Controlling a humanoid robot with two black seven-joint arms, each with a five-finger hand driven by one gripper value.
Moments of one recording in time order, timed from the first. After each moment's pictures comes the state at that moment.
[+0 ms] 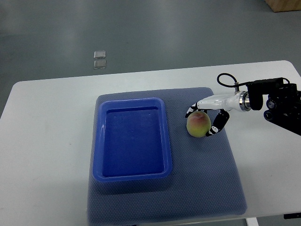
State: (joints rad) left arm 0.02 0.00 -0.04 -0.15 0.01 -0.02 0.13; right arm 0.99 -0.53 0.18 1.02 -1.54 0.30 0.32
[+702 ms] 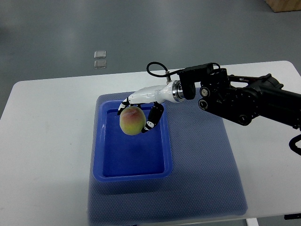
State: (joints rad) left arm 0.03 0.00 -0.04 -0.14 0.01 -0.02 0.13; right arm 1.18 -0.11 0.15 0.89 -1.48 0.33 0.31
